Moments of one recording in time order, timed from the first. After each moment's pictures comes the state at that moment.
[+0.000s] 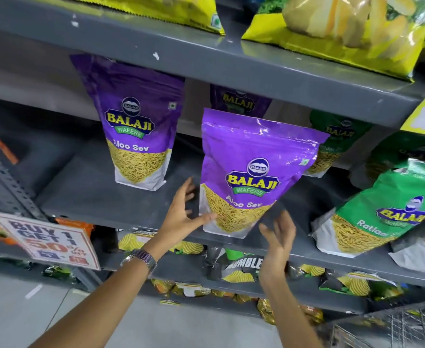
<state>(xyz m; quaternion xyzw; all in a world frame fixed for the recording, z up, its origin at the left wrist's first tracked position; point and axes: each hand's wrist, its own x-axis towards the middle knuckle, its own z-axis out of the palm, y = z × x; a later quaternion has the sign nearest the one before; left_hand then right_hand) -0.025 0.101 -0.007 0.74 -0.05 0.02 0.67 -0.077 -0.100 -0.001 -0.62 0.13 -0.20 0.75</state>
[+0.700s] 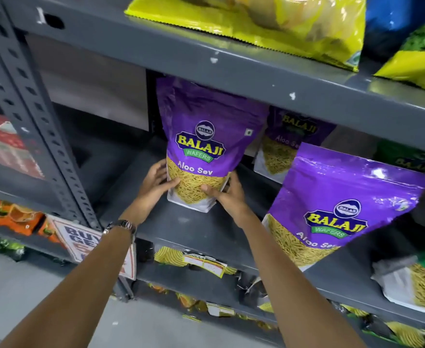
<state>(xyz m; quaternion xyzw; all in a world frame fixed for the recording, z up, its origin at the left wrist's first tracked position) 0.052 0.288 0.000 0.67 0.06 0.07 0.74 0.073 0.091 0.030 -0.76 -0.07 0.05 0.64</state>
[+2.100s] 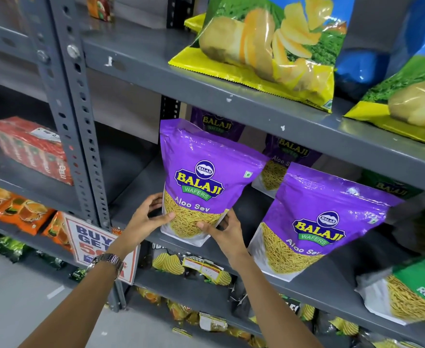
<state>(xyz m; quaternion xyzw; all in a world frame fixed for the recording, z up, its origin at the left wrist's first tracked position) -0.025 0.302 -0.007 0.72 0.04 0.05 0.69 0.003 0.083 0.015 -0.76 -0.06 0.06 0.64</state>
